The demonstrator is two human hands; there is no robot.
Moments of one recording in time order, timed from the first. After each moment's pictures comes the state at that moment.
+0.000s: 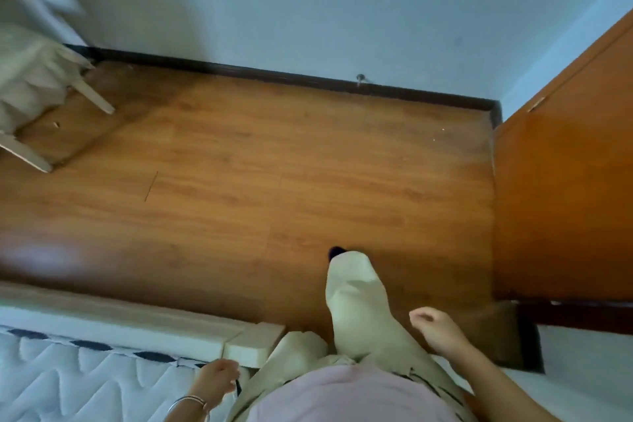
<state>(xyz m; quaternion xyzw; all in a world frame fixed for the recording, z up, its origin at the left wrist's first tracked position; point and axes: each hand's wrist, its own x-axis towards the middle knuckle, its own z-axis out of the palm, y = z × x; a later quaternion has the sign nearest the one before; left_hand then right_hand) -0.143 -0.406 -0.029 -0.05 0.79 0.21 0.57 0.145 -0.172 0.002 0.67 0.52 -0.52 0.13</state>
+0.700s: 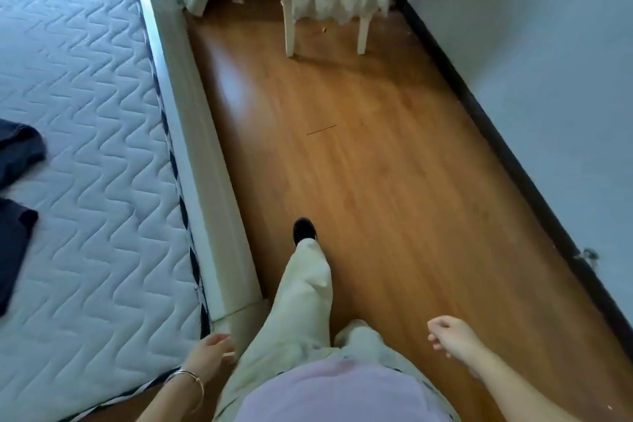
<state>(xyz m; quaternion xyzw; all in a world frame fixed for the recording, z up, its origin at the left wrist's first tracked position) -0.154 -0.336 -0.020 -0.48 0.67 0.44 0.36 -0.190 0.062 -0.015 0.37 0.74 -0.36 0.43</state>
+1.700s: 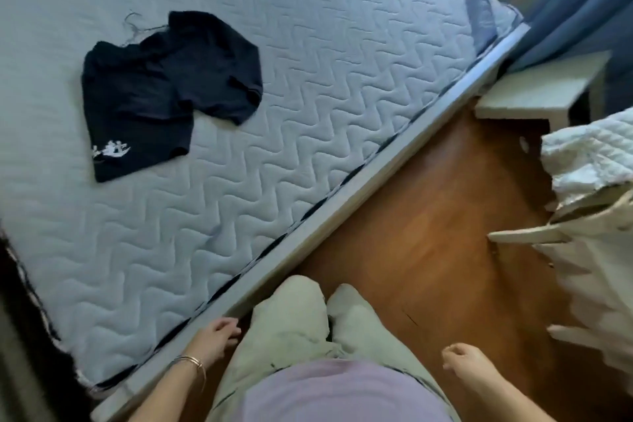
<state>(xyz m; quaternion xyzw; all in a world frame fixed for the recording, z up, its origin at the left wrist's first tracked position) -0.475 -0.429 -0.022 -0.76 0.28 0.58 0.04 -0.854 -0.248 -0.010 -0.13 0.85 0.01 0.50</state>
